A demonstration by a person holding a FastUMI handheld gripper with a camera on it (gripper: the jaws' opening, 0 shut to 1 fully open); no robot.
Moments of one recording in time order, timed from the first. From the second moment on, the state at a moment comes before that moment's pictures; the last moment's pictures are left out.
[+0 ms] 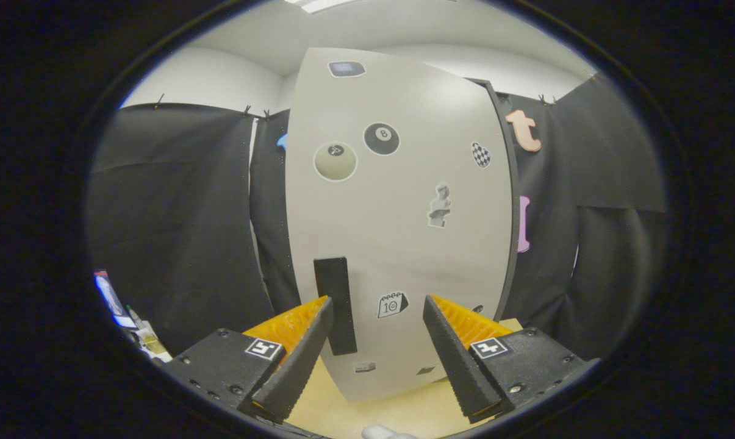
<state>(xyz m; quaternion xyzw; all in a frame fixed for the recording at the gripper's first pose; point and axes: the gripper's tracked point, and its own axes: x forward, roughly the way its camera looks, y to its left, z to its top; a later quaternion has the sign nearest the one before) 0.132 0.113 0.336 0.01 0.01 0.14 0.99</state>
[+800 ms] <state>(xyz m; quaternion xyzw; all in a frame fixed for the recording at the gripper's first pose) 0.037 0.047 0.326 -0.01 0.00 0.07 1.00</state>
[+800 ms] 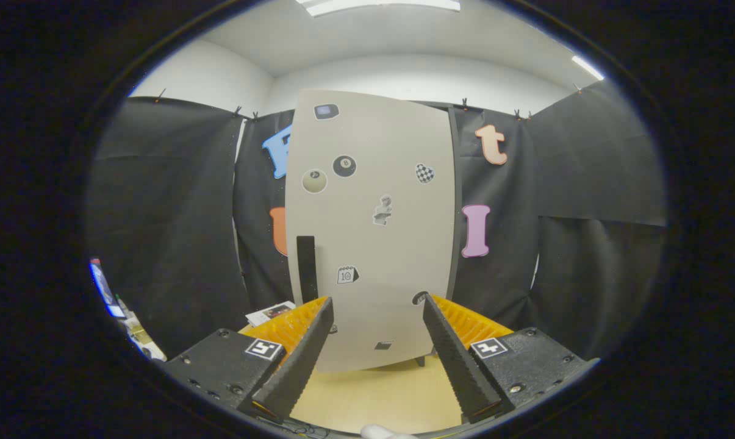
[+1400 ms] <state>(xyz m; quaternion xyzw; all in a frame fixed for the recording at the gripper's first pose) 0.004 0.027 0.298 0.00 0.01 0.05 1.00</state>
